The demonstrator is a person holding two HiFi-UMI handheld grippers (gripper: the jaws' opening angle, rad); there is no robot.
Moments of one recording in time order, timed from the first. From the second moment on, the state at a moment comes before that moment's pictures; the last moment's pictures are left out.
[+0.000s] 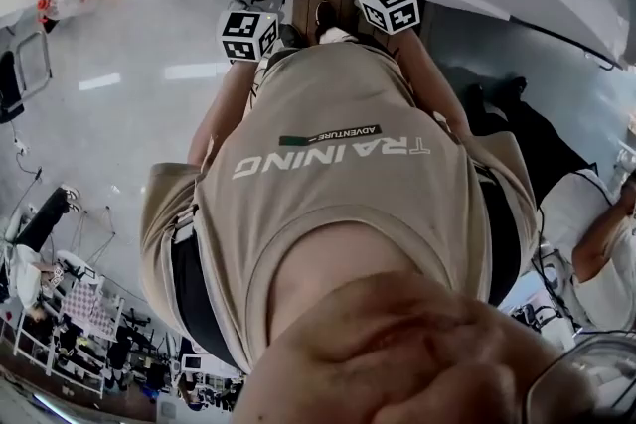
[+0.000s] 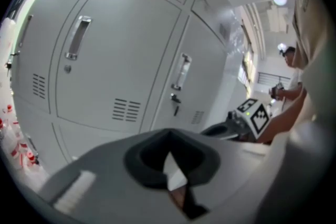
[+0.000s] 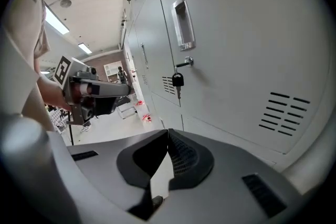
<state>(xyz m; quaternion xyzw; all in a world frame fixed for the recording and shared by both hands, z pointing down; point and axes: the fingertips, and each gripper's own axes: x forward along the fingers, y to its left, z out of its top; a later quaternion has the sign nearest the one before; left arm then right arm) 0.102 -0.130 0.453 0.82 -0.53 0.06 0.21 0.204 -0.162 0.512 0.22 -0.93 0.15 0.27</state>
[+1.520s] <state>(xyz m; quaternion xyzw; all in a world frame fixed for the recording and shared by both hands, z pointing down) 0.163 -0.116 0.301 0.80 -0.59 0.04 0.04 0.248 -0.135 0.292 0.18 -0.98 0.05 0.05</state>
